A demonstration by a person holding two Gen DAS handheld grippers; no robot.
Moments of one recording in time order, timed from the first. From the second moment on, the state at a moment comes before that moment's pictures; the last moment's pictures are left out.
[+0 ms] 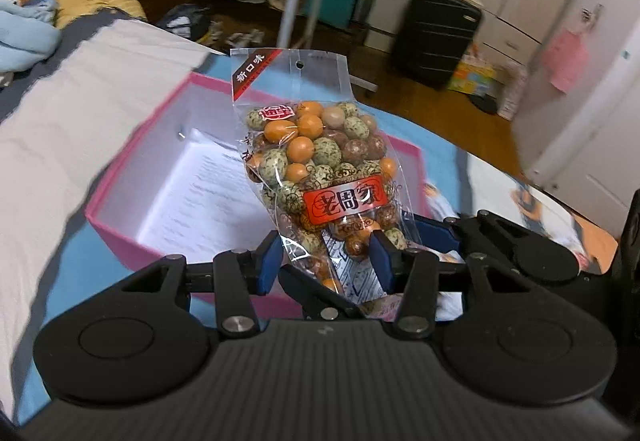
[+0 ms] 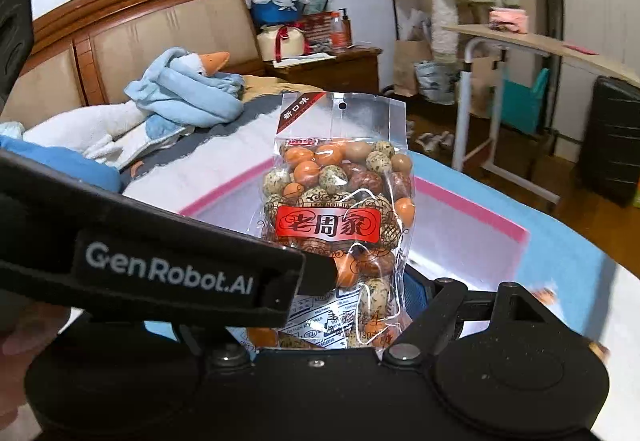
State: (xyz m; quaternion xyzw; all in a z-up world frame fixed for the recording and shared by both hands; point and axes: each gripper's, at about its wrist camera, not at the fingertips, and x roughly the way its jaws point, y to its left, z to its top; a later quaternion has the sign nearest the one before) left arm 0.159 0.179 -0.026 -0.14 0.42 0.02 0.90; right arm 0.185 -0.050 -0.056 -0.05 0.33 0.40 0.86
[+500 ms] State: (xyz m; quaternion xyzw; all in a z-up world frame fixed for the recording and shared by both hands) left arm 0.228 0.222 -0.086 -0.18 0.48 0.03 0.86; right arm 0.247 -0.009 -0.108 -0.02 0.44 0.40 0.80
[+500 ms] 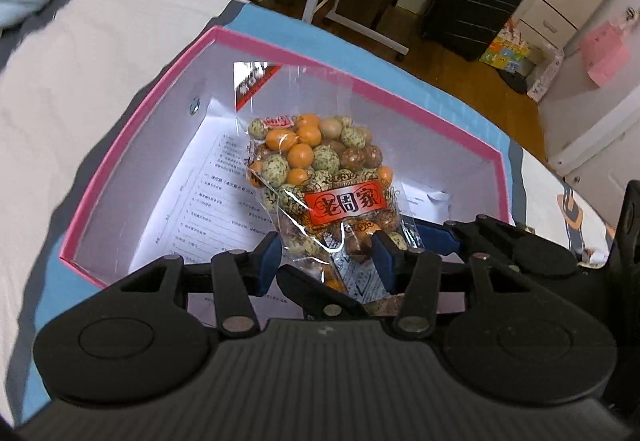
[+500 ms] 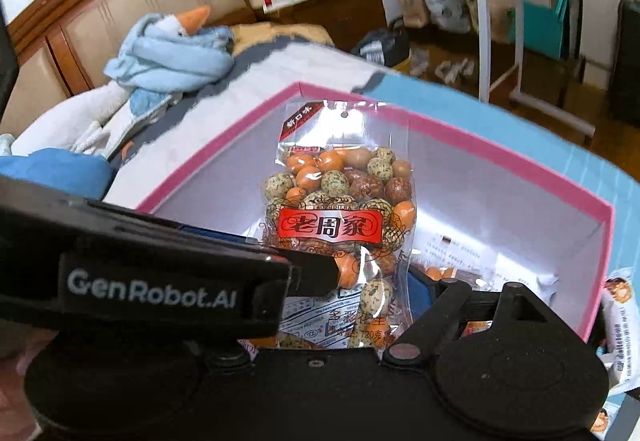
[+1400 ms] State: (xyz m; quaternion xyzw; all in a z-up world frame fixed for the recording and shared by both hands) left arm 0.169 0.132 0.007 -0.08 0.41 -0.09 0.90; right arm 0.204 -0.200 -0.004 -0.06 0.39 0.30 0.87
